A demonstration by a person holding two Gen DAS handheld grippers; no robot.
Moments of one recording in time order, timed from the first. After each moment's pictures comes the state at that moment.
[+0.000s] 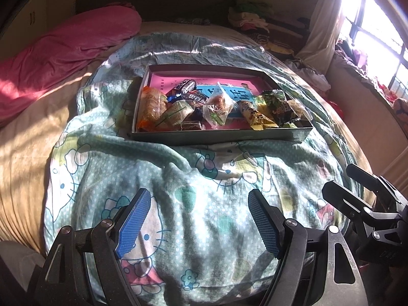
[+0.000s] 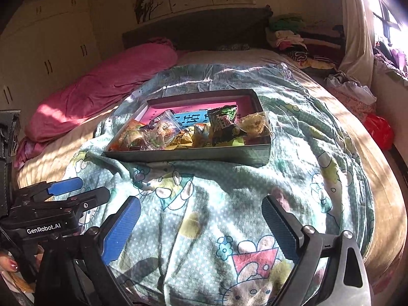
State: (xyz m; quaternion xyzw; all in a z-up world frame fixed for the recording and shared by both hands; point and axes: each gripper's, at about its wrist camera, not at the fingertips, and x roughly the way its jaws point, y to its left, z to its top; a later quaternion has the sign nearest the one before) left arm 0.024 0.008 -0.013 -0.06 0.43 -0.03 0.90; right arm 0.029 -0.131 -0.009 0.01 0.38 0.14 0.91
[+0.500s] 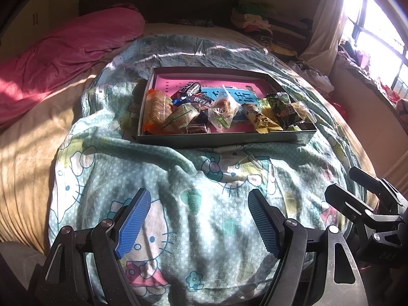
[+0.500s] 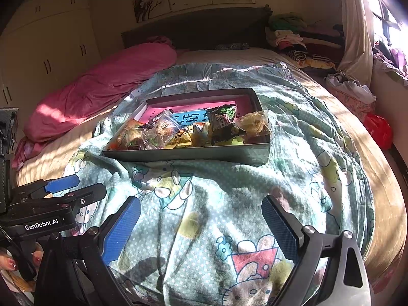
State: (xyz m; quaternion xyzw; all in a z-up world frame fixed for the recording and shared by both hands) left arm 0.025 0.010 -0.011 -0.06 0.43 -0.02 0.90; right arm 0.030 -0.133 -0.011 0.01 0.38 0.14 0.91
